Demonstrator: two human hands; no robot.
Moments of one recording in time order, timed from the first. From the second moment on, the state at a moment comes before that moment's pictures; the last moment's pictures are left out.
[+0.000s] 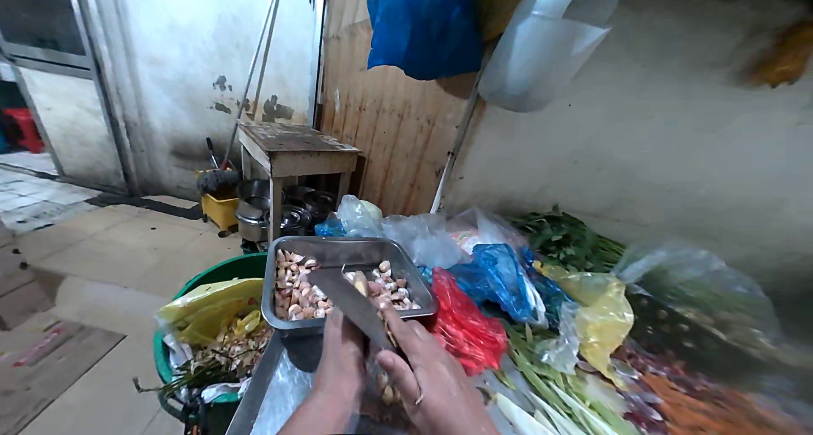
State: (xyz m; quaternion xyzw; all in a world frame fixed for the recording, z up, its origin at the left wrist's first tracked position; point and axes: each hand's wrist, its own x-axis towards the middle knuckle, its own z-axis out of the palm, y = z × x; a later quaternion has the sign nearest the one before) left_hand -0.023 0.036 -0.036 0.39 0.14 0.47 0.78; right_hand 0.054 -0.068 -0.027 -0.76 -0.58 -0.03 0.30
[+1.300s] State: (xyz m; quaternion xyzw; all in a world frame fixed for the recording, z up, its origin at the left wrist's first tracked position) left_hand -0.019 0.021 -0.019 0.47 0.30 0.33 0.76; right_hand 0.072 -0.069 -0.021 -0.81 -0.50 0.06 0.29
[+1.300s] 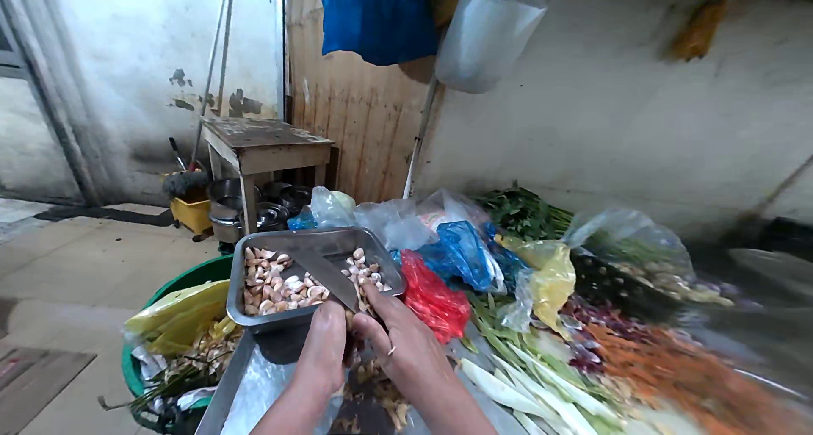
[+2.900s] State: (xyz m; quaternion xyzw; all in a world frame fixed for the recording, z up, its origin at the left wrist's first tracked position) left_hand -0.017 0.024 -0.035 0.37 0.17 0.53 0.74; right_hand 0.054 -0.064 -0.037 -0.73 -0.57 0.08 0.37
